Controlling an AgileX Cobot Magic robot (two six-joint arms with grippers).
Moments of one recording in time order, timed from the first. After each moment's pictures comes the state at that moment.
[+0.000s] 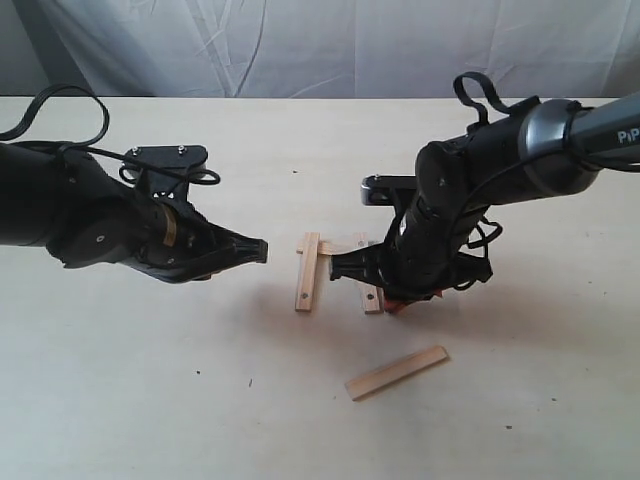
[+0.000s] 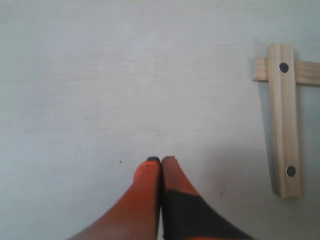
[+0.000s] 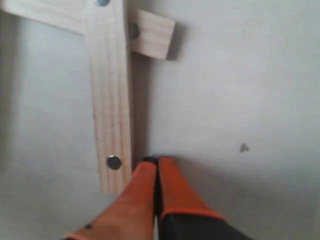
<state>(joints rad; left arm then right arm) -0.43 1.72 -0.81 0.34 0.22 -0.78 0.59 1.97 -1.07 0.14 0.55 0.37</state>
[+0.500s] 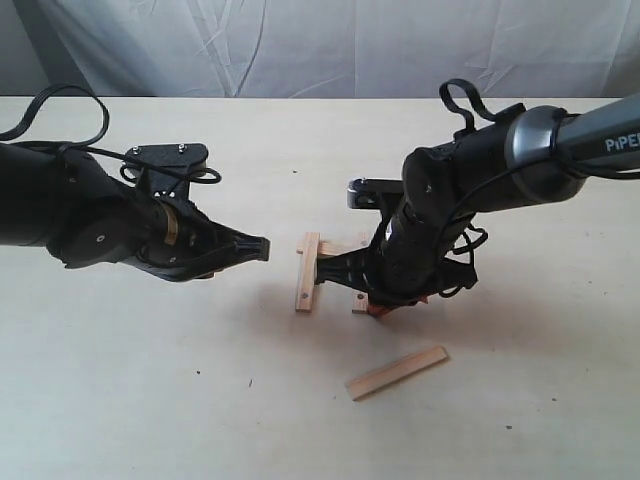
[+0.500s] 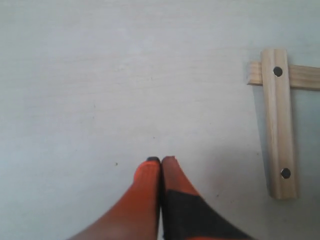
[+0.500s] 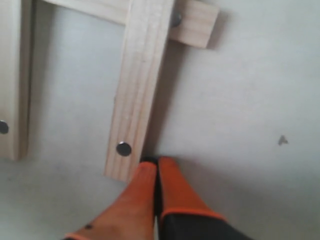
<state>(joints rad) -0.43 1.72 -0.81 0.33 0.21 -0.78 0.62 1.97 -1.07 0.18 0.53 0.37</state>
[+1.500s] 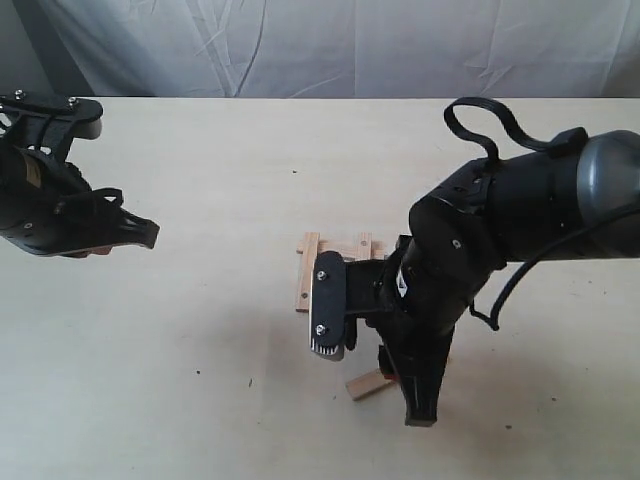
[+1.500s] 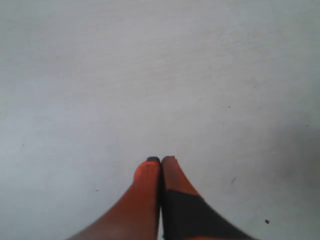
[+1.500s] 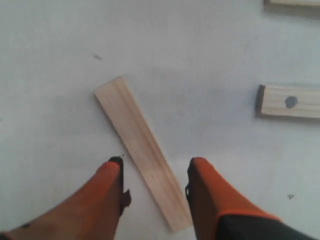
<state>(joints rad) -0.22 1.41 -0.81 0.13 0.60 -0.26 0.78 1.75 -0.89 0.02 0.62 -0.80</state>
